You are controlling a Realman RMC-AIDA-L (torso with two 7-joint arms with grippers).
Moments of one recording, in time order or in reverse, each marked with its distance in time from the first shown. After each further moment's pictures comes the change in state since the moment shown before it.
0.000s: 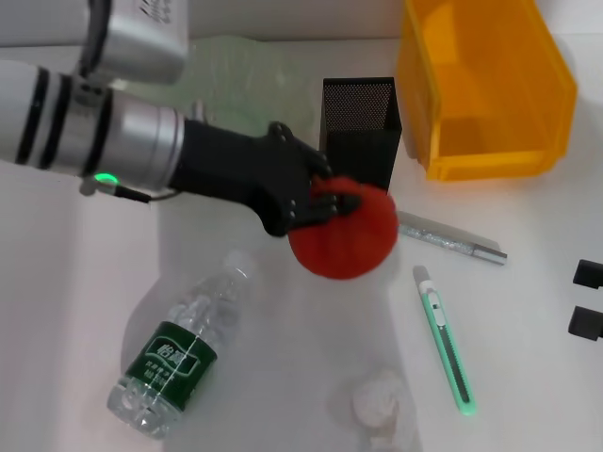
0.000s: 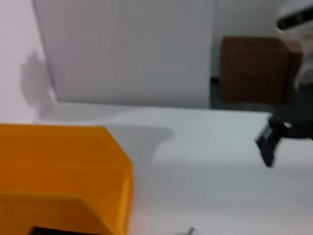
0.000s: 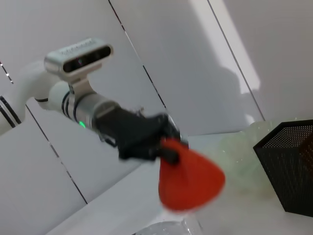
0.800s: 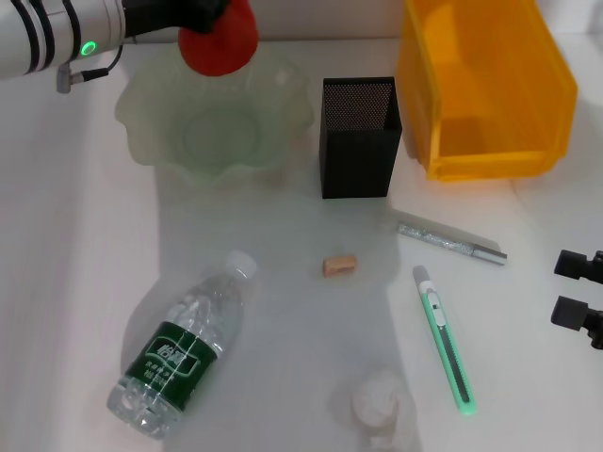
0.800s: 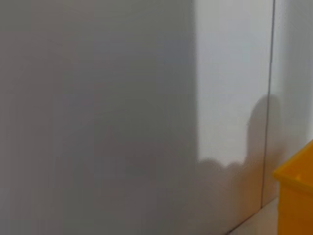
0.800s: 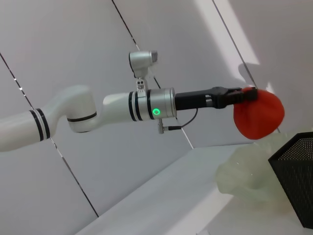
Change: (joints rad) left arm -0.182 -0.006 -0.310 -0.418 -0.042 -0.706 0.070; right arm 0.033 0.001 0.009 0.073 0.000 0.006 -0.027
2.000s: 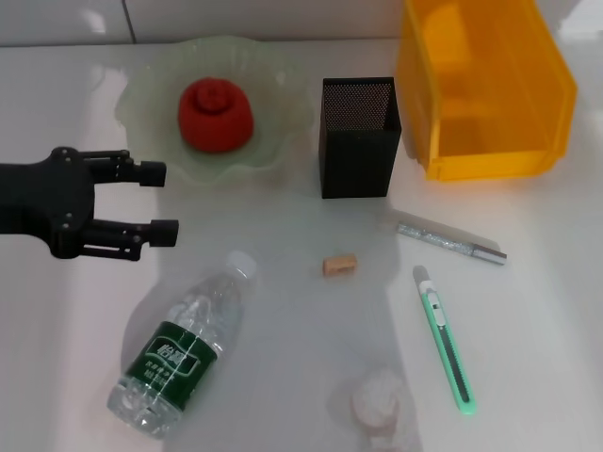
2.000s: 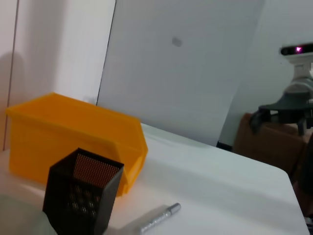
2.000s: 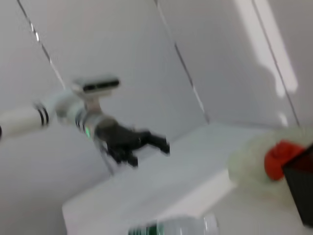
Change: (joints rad) left arm 0.277 0.181 -0.181 0.061 -0.036 1.076 0.114; right arm 0.078 -0.071 -0.007 -0.284 0.020 -0.169 0.231
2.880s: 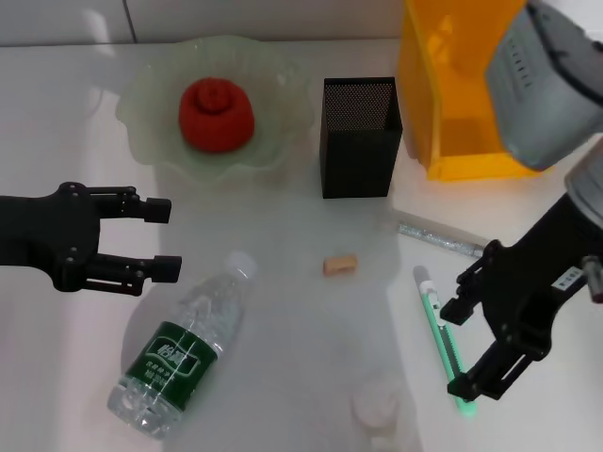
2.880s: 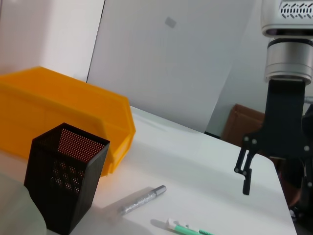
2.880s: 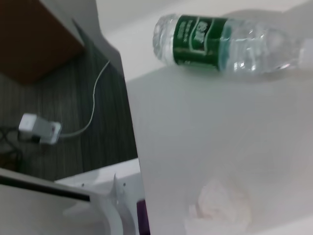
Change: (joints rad) left arm 0.010 -0.018 -0.013 -0.007 0.066 0.031 -0.010; right arm 0.358 0.110 -0.970 -0.533 -0.302 0.093 0.668
